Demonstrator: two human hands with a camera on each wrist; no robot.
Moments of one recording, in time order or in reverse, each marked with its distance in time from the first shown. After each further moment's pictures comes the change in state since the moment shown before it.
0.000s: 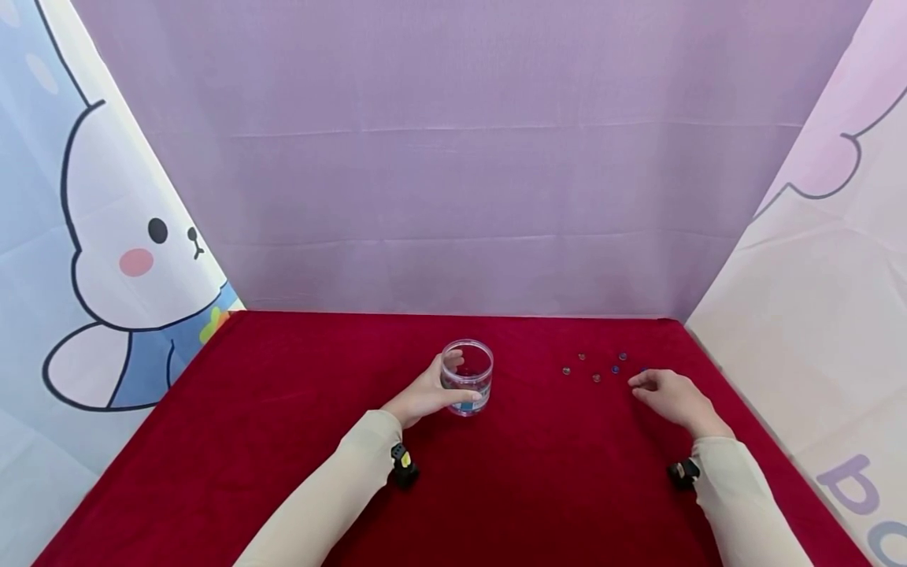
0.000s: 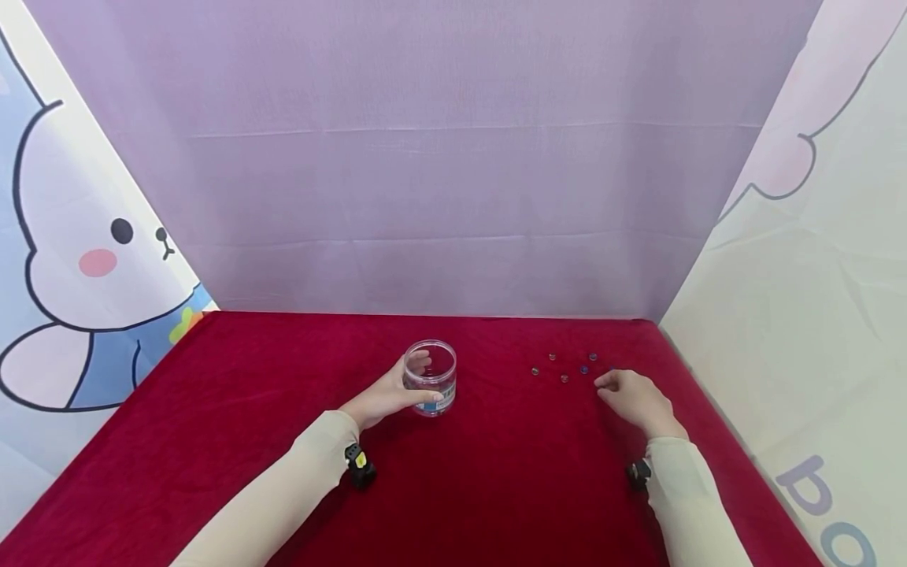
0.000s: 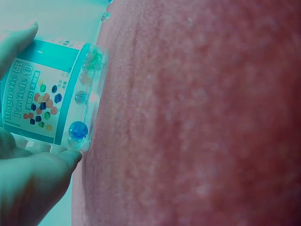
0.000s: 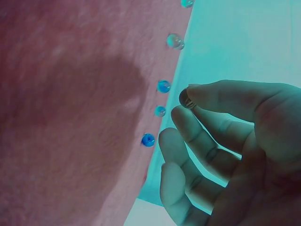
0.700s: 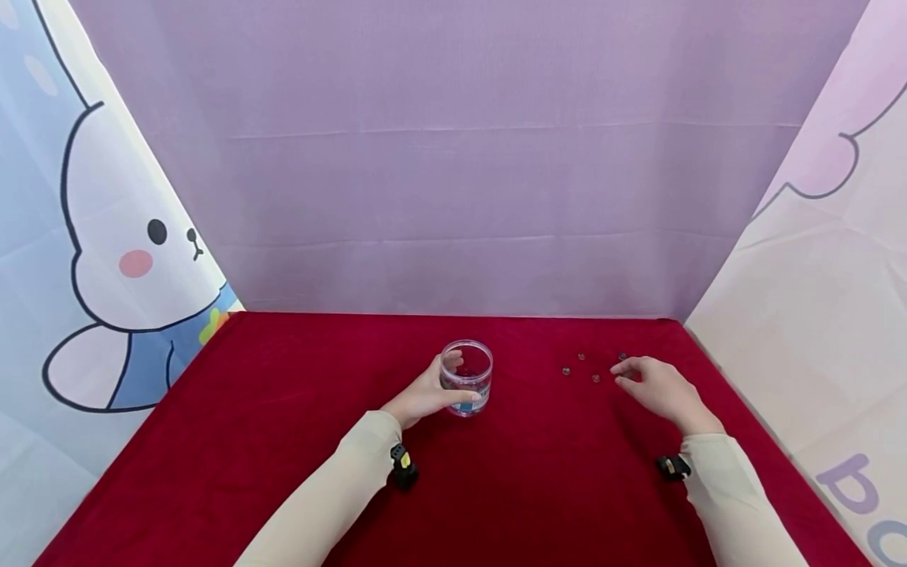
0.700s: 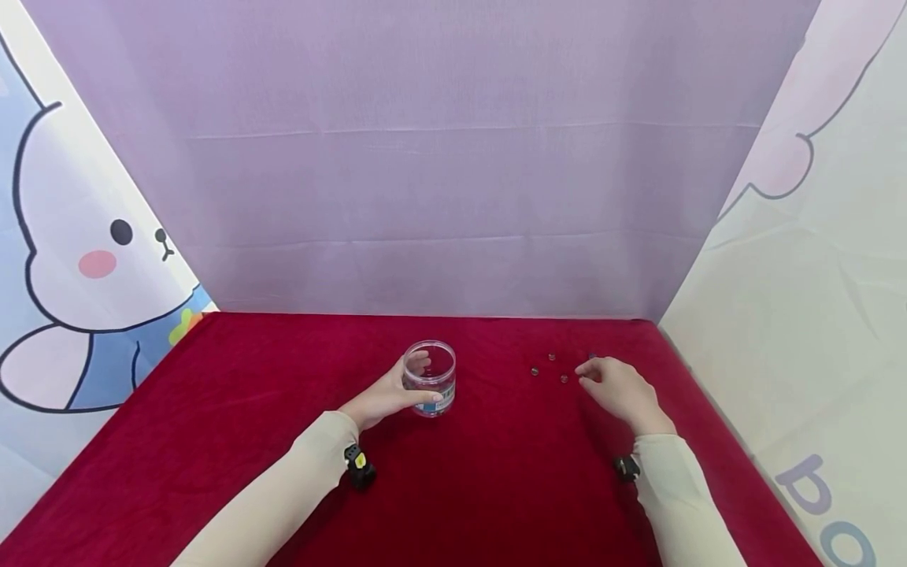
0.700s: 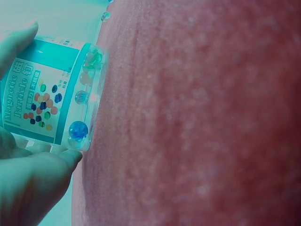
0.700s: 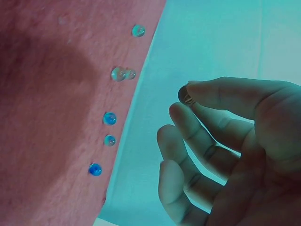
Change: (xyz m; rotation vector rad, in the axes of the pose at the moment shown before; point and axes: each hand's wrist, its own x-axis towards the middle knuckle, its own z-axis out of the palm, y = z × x) left_hand -0.001 0.000 0.000 0.008 -0.001 0.002; right_hand -0.001 -0.039 -0.005 -0.025 0.046 -0.089
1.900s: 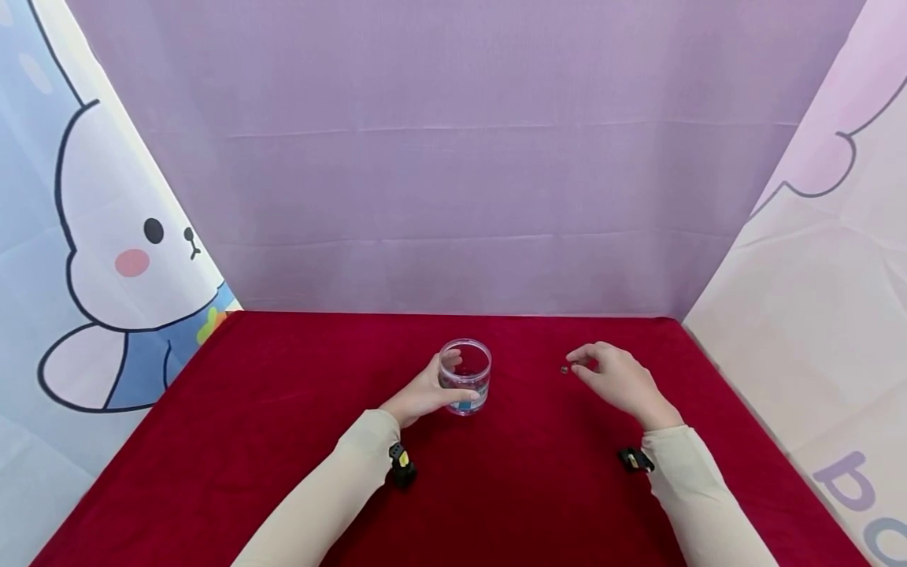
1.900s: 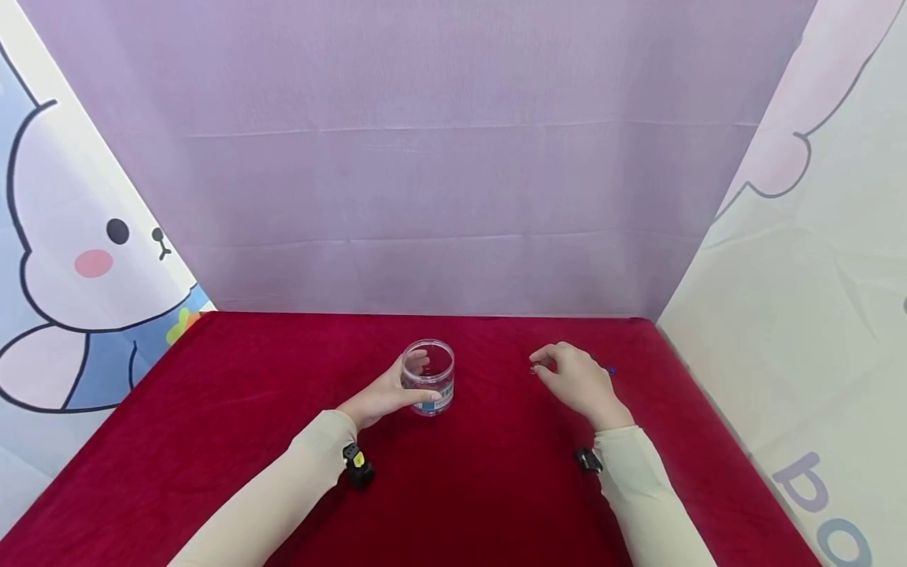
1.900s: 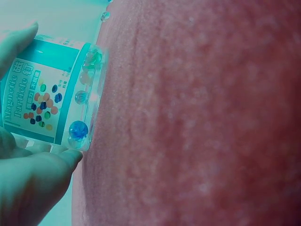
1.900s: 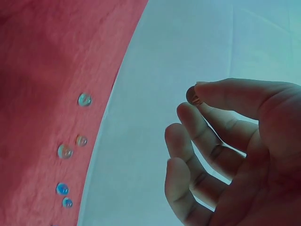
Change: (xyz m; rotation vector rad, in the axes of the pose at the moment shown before) left_hand 0.001 0.000 0.000 0.005 -0.006 0.001; right_hand 0.016 -0.053 0.016 0.045 0.086 -0.117
